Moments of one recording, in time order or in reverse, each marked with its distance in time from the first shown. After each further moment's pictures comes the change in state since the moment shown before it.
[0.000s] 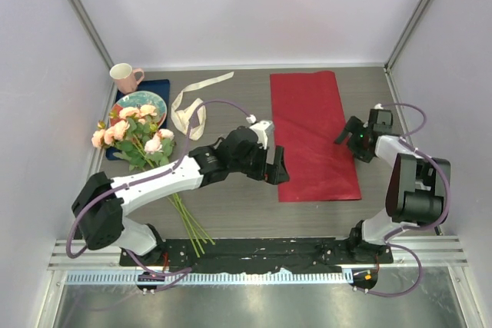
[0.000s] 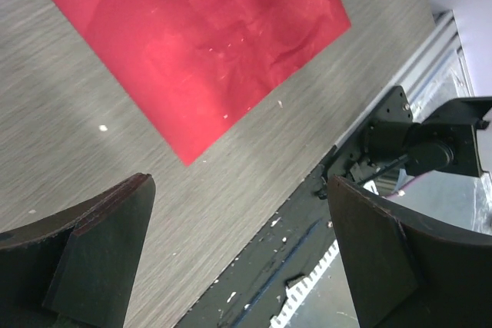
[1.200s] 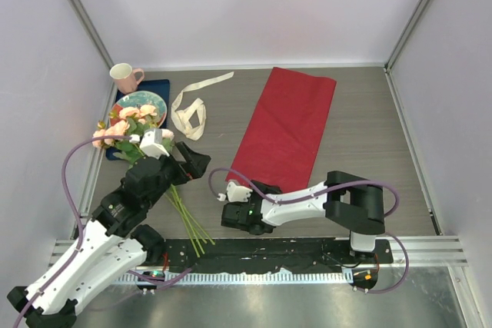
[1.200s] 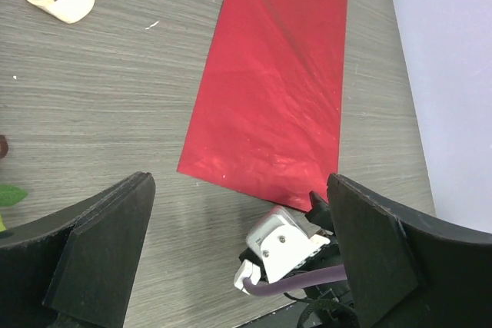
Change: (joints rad) left arm 0.307 -0.909 -0.404 -0.244 -0.387 -0.145; right arm 1.592 0.261 0.218 -0.480 1.014 -0.186
